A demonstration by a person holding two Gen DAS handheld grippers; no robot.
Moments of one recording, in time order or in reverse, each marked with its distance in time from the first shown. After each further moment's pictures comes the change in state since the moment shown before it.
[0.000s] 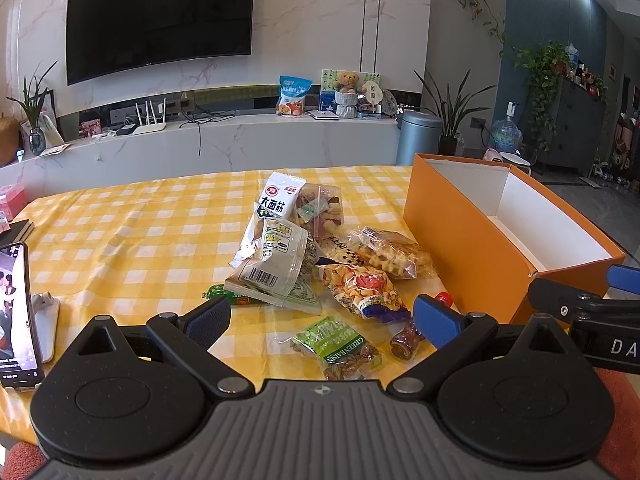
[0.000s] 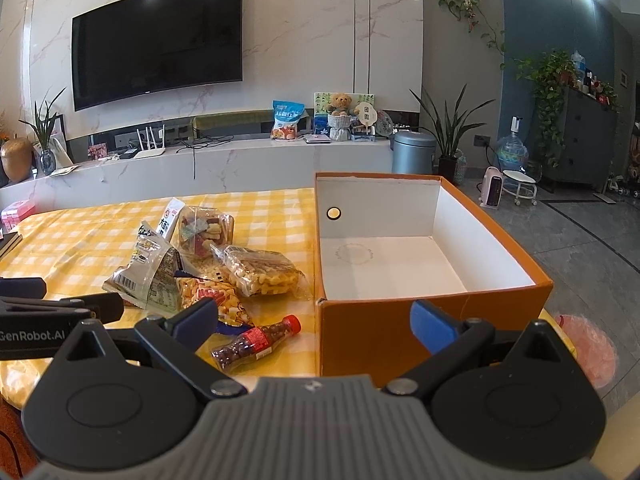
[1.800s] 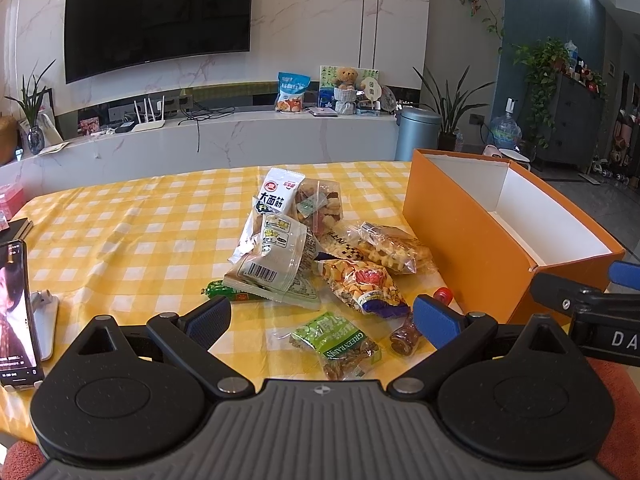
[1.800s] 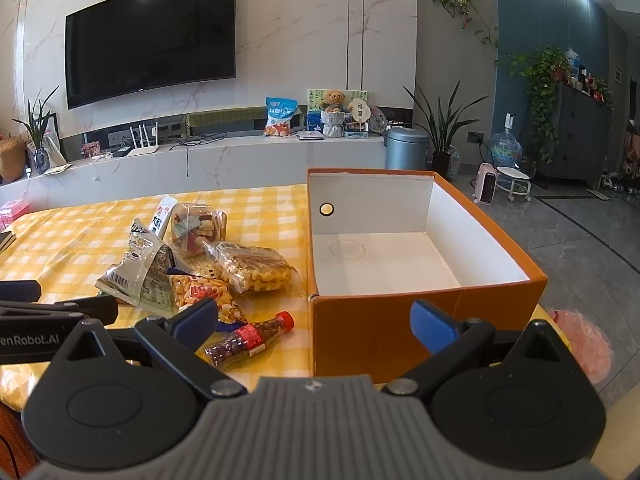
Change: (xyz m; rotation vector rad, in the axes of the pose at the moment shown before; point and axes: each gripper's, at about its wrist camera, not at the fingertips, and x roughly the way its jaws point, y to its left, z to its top) left arm 0.002 -0.003 -0.004 0.011 0.005 -0.001; right arm -0.001 -0.003 -0.003 0.007 0.003 -0.015
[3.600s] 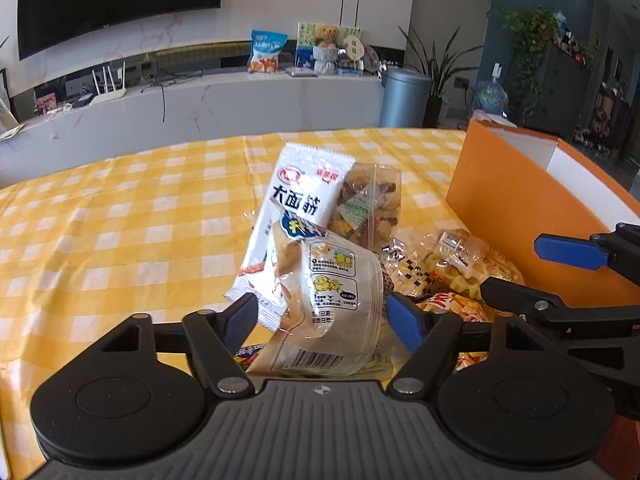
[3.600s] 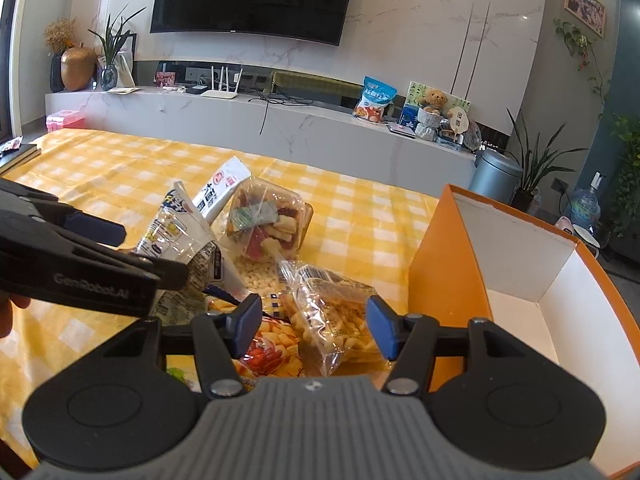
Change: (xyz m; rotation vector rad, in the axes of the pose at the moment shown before) left arm 0.135 0.065 0.039 0.036 0.139 -0.107; right arm 0.148 0.085 0.028 -0.301 0.067 0.155
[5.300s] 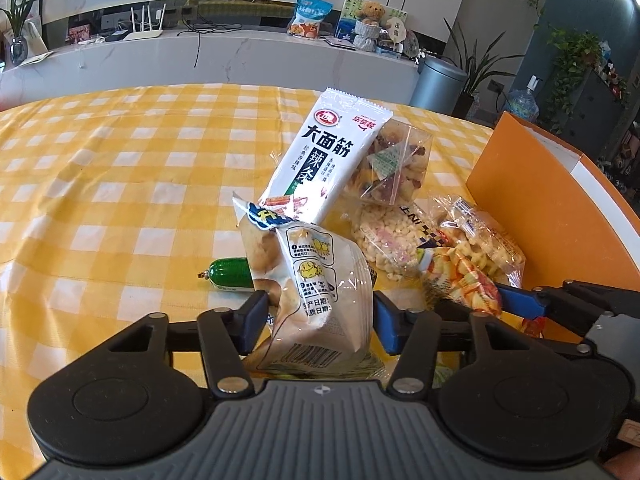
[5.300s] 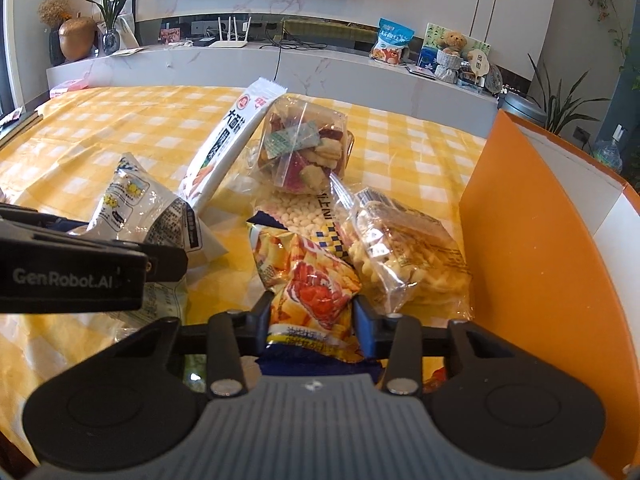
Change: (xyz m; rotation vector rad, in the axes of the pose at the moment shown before) left arm -0.008 0.012 -0.021 -0.183 0.081 0.022; right arm 0.034 0.021 -0.016 0.047 0.165 0.066
